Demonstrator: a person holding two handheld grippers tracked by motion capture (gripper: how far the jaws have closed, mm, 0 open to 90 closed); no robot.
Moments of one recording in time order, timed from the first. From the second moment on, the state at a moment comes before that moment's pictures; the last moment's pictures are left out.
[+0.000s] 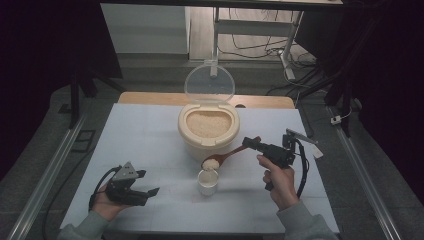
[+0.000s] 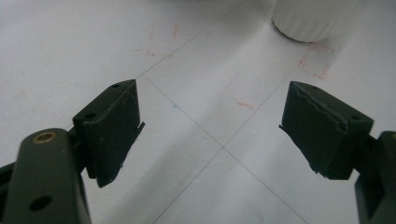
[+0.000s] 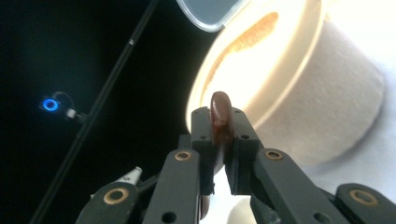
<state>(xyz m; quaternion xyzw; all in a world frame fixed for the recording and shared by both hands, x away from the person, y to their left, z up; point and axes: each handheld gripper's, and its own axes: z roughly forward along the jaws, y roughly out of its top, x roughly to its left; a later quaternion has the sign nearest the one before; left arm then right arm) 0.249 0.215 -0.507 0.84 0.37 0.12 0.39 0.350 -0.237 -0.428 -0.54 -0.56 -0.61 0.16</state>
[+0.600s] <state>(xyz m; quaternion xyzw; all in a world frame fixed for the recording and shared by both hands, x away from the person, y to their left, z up) 0.249 0.215 -0.508 0.84 0.37 0.12 0.38 0.346 -0.222 -0.429 -0.52 -0.63 -0.58 0.07</state>
